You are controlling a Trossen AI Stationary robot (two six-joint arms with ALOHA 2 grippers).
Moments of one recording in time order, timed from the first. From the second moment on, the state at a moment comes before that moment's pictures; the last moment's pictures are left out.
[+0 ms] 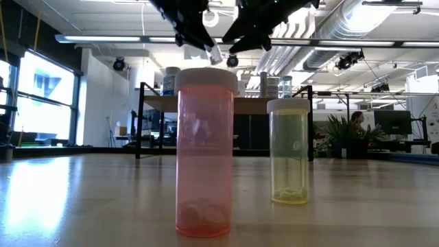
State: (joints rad) left arm 0.58 1.56 1.54 -0.68 0.12 0.20; right arm -0.26 1.51 1.31 -0.30 0.02 0.08
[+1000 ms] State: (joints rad) left arm 0.58 1.62 1.57 -0.67 0.13 -0.02; right arm -0.27 1.44 1.31 -0.32 0.17 0.24
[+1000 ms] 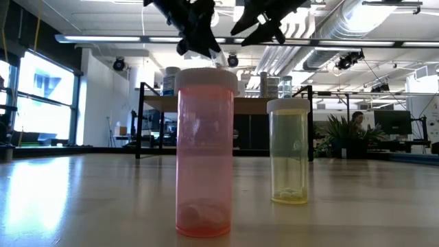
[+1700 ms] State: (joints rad) left arm 0.57 1.74 1.57 -0.74 0.12 0.01; right arm -0.27 1.36 1.31 -0.33 0.29 0.25
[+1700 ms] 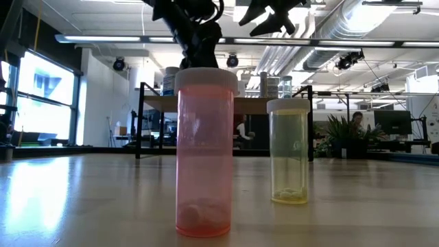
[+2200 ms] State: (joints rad) left arm 0.56 1.74 1.57 -0.74 0.07 0.06; right arm -0.27 1.36 1.31 -0.33 0.29 0.24
